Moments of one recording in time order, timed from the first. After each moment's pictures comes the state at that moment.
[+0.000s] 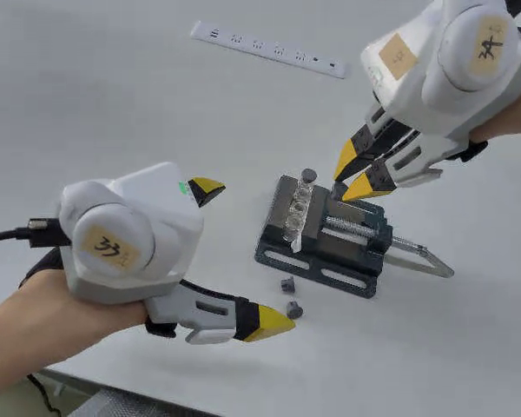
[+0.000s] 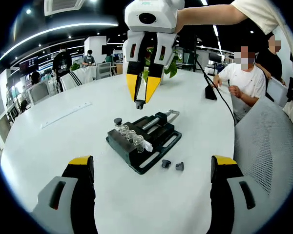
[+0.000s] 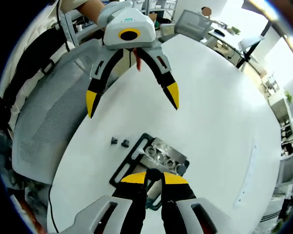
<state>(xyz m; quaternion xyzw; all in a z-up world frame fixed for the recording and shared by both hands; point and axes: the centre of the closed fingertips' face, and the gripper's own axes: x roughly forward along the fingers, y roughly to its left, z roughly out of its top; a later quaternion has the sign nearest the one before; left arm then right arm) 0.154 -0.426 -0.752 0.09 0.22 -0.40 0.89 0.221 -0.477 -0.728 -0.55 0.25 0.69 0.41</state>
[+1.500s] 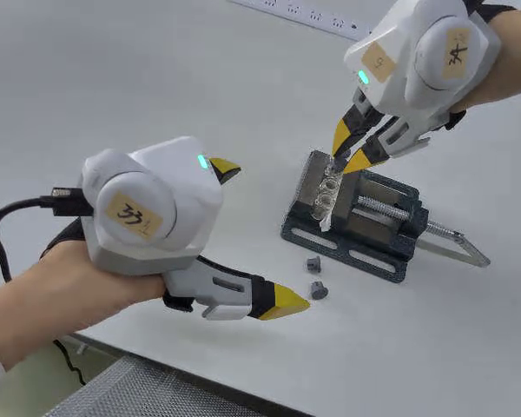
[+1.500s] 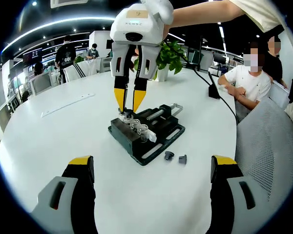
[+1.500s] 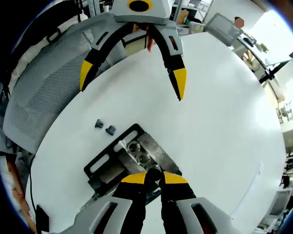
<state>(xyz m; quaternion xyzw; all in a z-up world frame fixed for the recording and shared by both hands) 0.151 -0.421 -0.772 0.07 0.25 -0.38 0.89 0.238 -0.460 -0.772 -0.59 0.20 0.71 0.32</state>
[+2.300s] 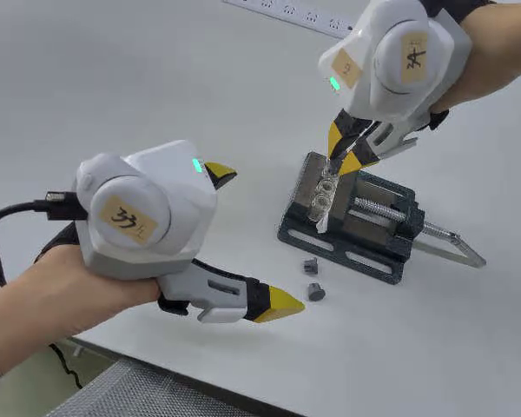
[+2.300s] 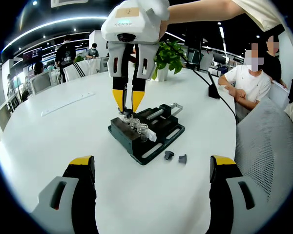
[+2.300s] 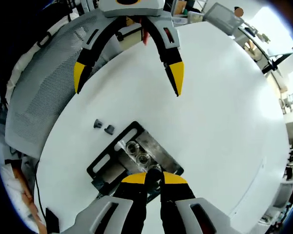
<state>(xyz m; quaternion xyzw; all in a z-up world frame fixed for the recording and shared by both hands) 0.152 -0.420 -0.771 0.07 0.25 -0.38 0.89 0.242 -0.458 -0.772 -0.60 0.26 0.68 0.32</state>
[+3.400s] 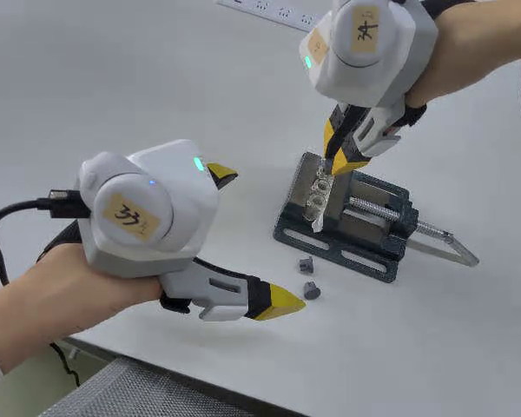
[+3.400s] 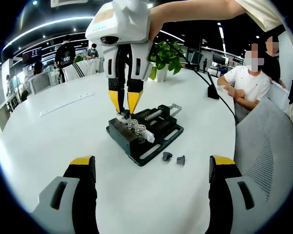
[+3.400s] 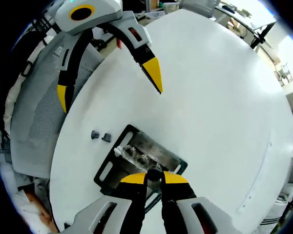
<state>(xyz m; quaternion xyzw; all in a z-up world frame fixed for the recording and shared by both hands) 0.152 -0.422 -0.772 0.06 0.25 -0.38 0.89 0.238 -0.457 -0.773 -0.58 0.32 0.66 0.35</state>
